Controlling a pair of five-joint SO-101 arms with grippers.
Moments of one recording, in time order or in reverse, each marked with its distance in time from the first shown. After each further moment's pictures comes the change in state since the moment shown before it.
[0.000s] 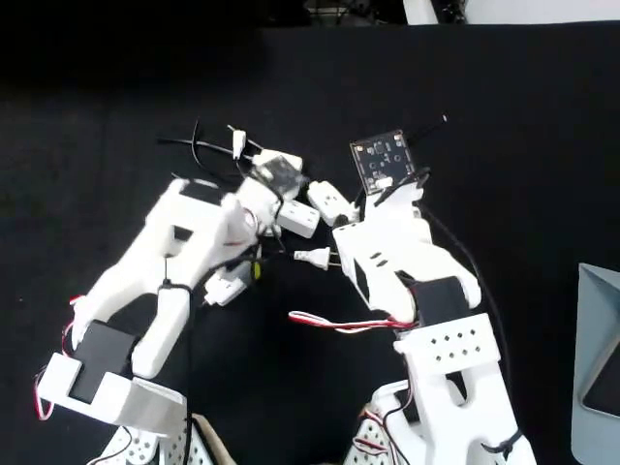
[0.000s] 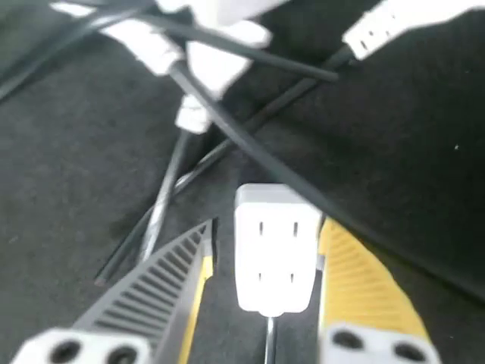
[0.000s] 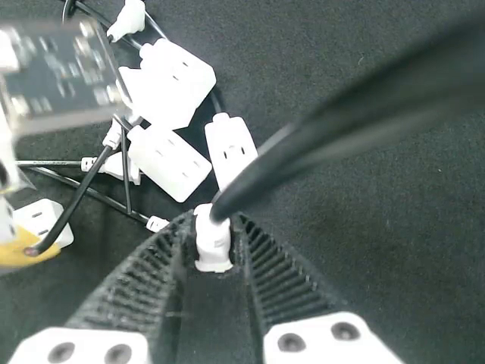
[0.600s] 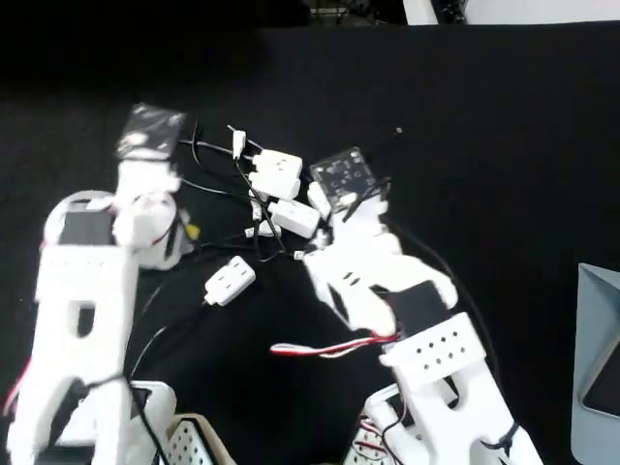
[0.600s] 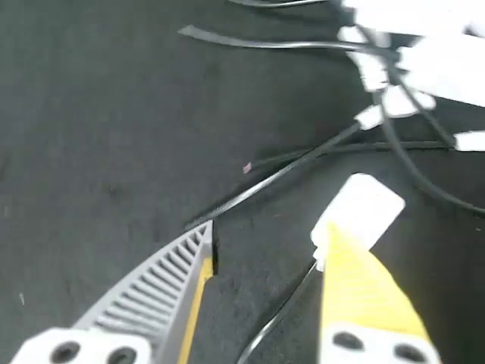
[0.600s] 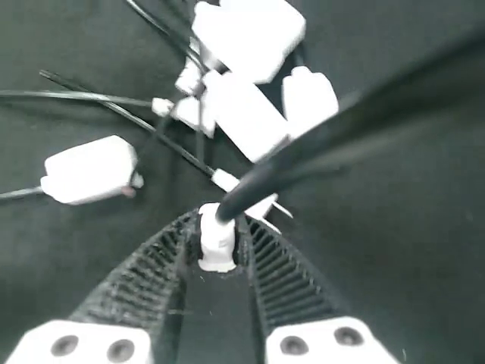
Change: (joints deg) left arm -17.5 -34.7 5.5 10.6 17.6; right arm -11.2 0.0 0.1 4.1 -4.1
